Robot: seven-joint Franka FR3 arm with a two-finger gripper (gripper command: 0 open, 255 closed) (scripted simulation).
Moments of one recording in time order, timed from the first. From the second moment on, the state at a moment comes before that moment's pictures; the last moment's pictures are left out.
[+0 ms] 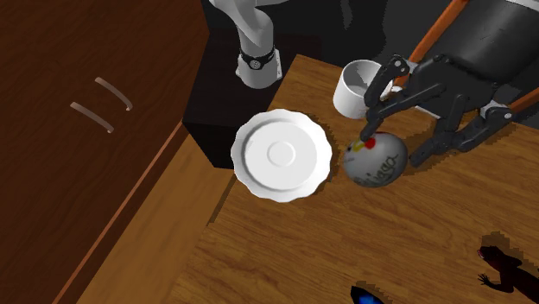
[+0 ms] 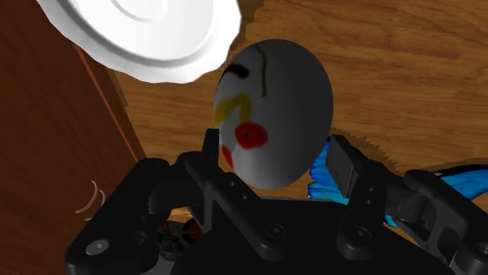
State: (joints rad) arm 0.29 -0.22 0.39 -2.08 -0.49 2.01 1.14
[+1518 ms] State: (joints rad) arm 0.31 0.26 0.34 -1.56 -0.60 1.27 0.67
